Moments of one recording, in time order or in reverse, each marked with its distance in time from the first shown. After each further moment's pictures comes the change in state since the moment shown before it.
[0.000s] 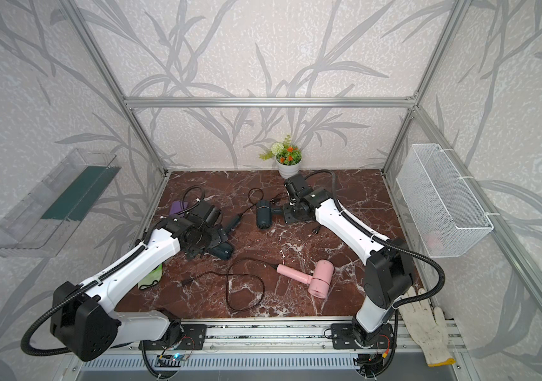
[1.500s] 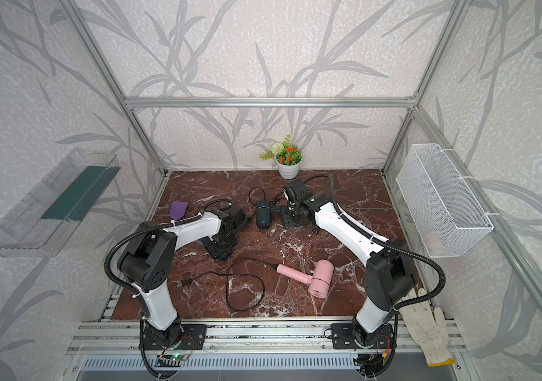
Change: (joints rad) left arm 0.001 0.555 0.113 0.096 -0.037 -0.244; right arm 0.014 -0.019 -0.053 0.035 -0.038 -0.023
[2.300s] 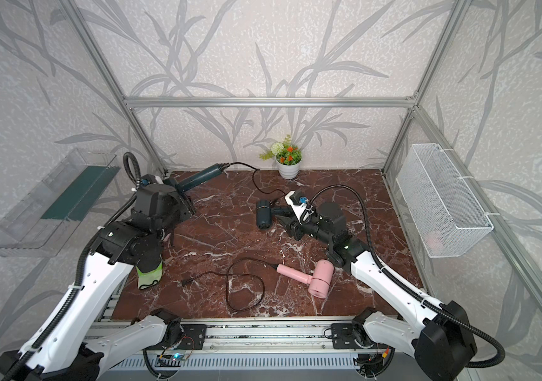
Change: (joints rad) left arm 0.073 -0.813 0.176 0.025 -0.137 0.607; right arm -0.024 -0.537 -0.632 0.963 -0.308 -0.419
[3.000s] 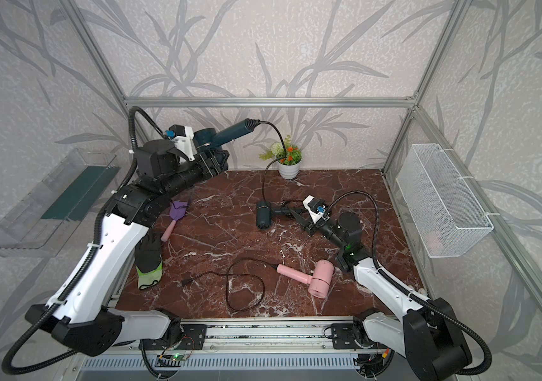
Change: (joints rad) left arm -0.002 0.334 0.388 0.309 0.501 0.042; right arm -0.203 -0.005 -0.243 0.454 -0.069 -0.129
